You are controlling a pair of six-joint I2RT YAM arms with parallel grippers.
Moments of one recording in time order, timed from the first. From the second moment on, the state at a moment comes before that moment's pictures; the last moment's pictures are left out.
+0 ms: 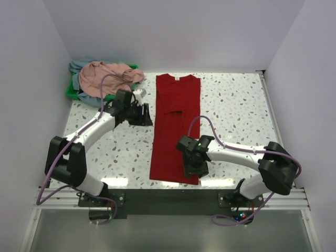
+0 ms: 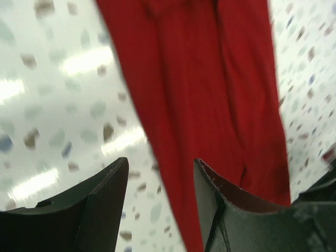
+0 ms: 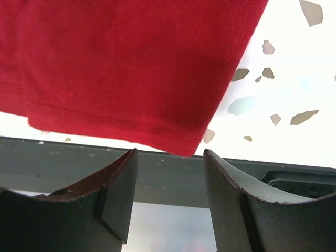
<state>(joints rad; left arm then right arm) -0.32 1.54 1.10 -0.36 0.36 -0.27 1.00 1.46 0.88 -0.90 0.02 0.92</state>
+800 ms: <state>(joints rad) -0.57 1.21 0.68 -0.64 0.30 -0.39 0.98 1.49 0.76 -0.78 -0.05 0.91</state>
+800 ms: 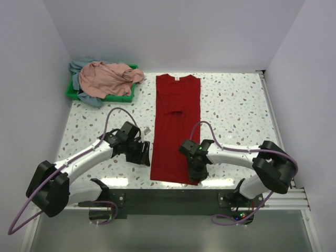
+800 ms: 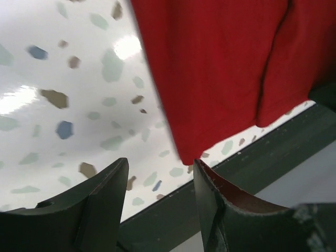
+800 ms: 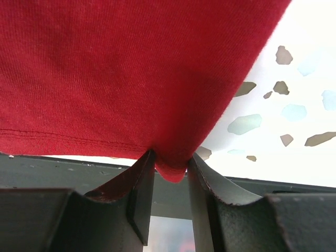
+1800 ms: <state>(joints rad) -0.81 1.18 0.48 -0.41 0.22 -0.80 0.98 1.38 0.70 -0.77 -0.10 0.93</state>
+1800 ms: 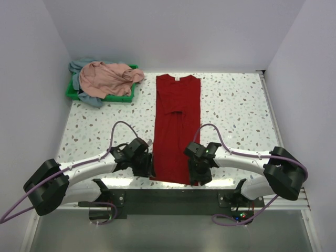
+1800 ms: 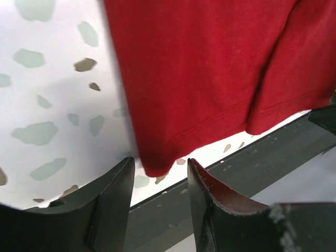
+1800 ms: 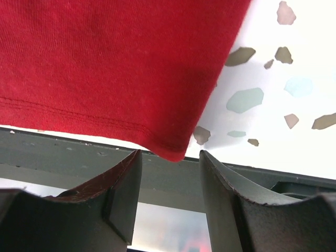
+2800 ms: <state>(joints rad) -0.87 1.18 0.44 -0.35 0.18 -0.88 0.98 1.36 0.66 -0.75 -0.09 0.94</state>
